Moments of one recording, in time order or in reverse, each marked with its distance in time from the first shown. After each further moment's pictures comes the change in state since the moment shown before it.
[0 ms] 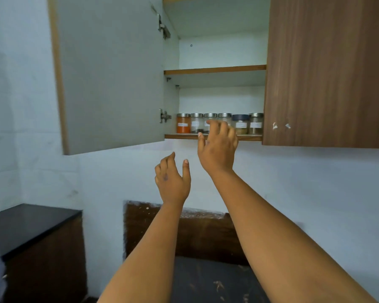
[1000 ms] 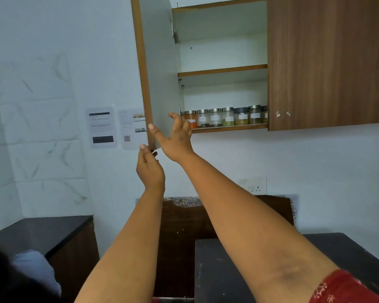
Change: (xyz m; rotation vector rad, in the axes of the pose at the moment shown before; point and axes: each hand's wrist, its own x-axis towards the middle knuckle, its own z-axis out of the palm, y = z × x) left_hand 0.059 -0.100 -0.188 -0.799 0.011 -0.306; right_hand -0.047 -0.254 -0.018 0.615 -0.443 0.278
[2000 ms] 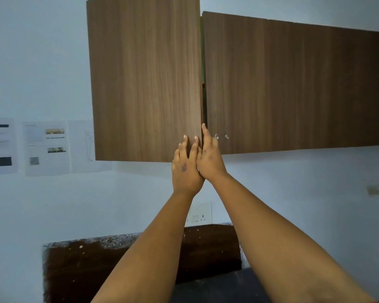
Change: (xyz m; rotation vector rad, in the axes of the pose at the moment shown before) left_hand -0.080 -0.063 0.315 0.602 -0.484 0.710; right_hand 0.080 0.215 -0.232 -0.477 0.303 -0.058
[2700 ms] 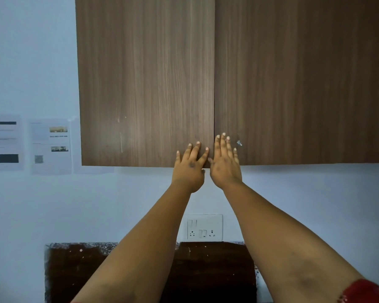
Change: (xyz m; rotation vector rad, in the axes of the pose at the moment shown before) left_hand 0.088 -0.041 0.114 0.438 -0.376 0.084; right_hand 0.109 0.163 0.068 -0.484 -0.120 -0.101
